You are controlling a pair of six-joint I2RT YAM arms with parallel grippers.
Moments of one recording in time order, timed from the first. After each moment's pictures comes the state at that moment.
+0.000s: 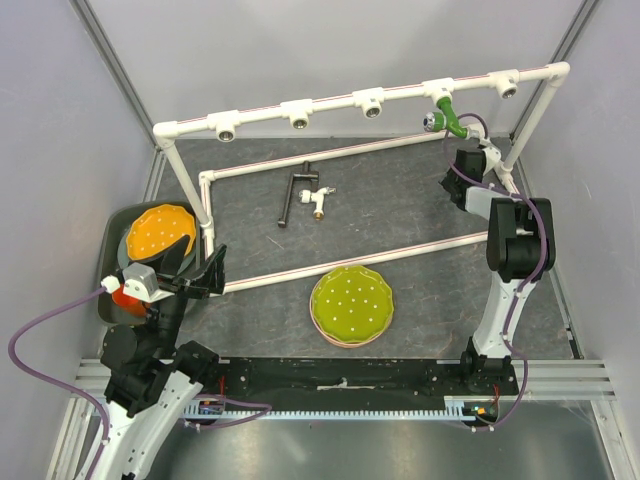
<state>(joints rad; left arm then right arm) -0.48 0.01 0.51 -0.11 -0.18 -0.13 -0.03 2.06 1.30 0.16 0.27 0.59</state>
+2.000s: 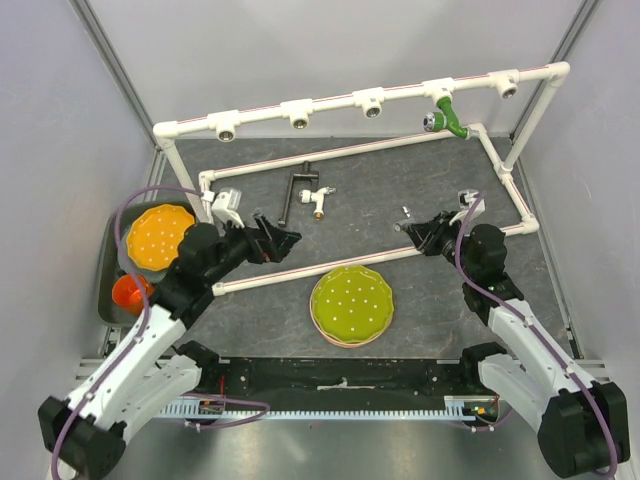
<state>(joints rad) -0.48 0.73 0.66 -0.11 0.17 -0.57 0.21 0.90 0.46 0.25 -0.27 0.54</state>
